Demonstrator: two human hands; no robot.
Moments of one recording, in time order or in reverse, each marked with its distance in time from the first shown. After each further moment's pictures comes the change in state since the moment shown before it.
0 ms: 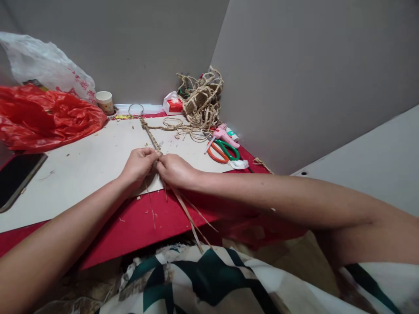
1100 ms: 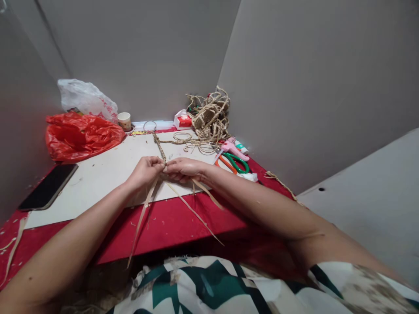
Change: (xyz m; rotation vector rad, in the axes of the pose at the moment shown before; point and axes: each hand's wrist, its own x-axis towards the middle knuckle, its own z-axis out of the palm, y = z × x) left_hand 0.005 0.012 -0.019 0.203 -0.064 0.126; right_hand 0.030 0.027 -0.025 0.865 -0.492 0.059
